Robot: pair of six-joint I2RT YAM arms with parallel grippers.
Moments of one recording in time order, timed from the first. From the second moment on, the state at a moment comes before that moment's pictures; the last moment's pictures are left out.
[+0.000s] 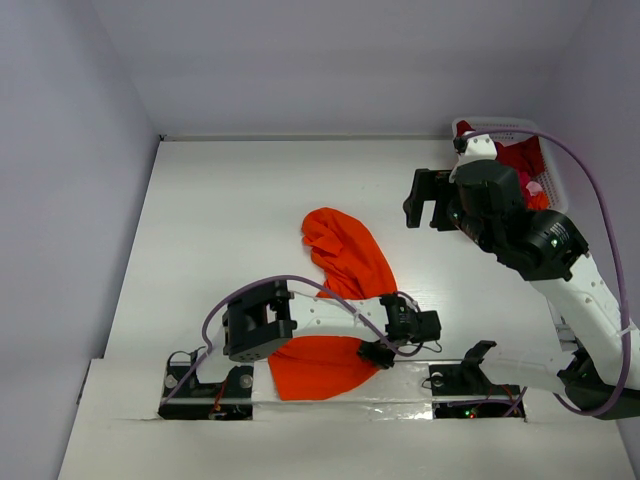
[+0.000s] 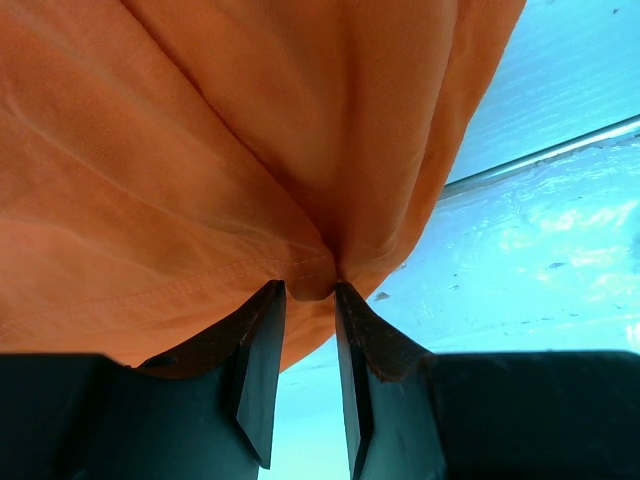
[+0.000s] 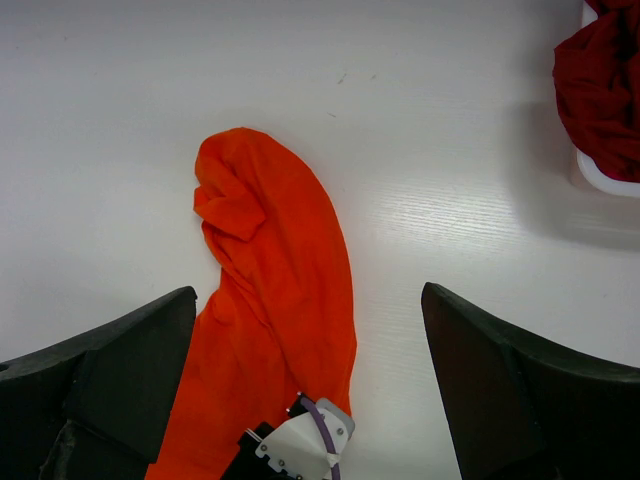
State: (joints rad) left arm -1.46 2.05 1.57 -1.05 -0.12 -0.96; right arm 0.74 1.12 1.61 -1.02 0.46 0.43
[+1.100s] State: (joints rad) left arm -1.46 2.08 1.57 -1.03 -0.13 -0.94; right arm 0.74 1.12 1.61 -1.02 0.46 0.43
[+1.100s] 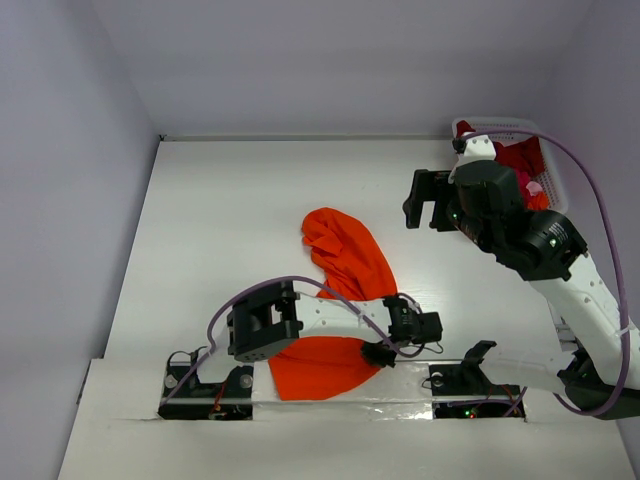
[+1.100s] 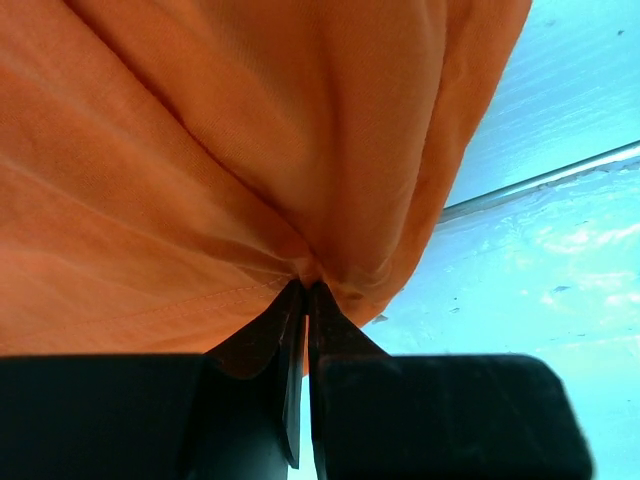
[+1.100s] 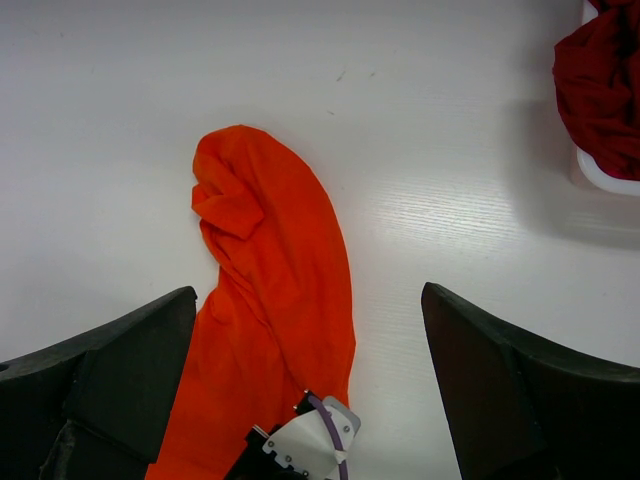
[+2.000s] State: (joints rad) left arm -1.31 1.59 1.60 -1.21 -0.31 -1.23; right arm 0.65 1.21 1.67 -0.99 0.40 0.44
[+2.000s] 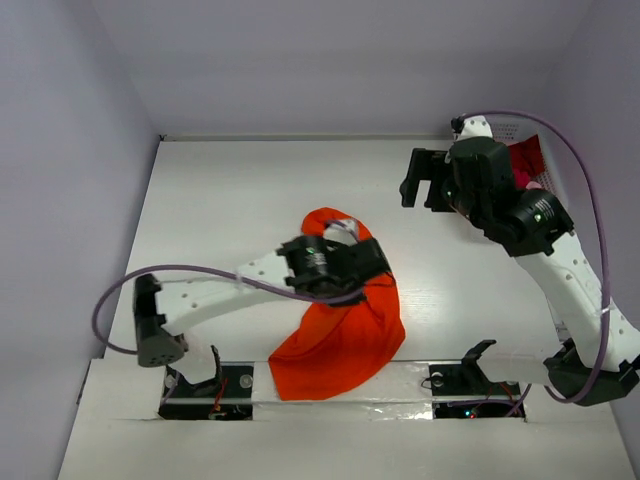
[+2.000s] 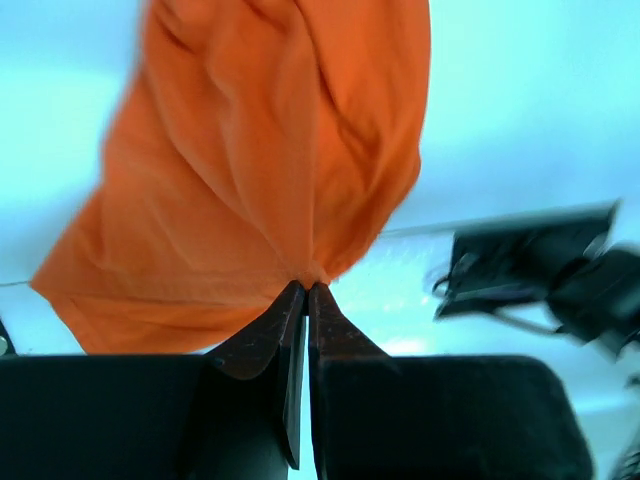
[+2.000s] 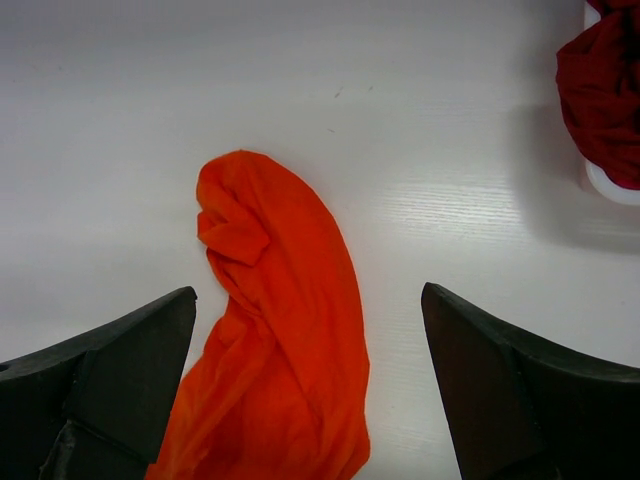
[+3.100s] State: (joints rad) left arm 0.03 1.27 1.18 -0.91 -0.13 -0.74; right arm 0.41 1.94 1.97 -0.95 -0.23 0.44
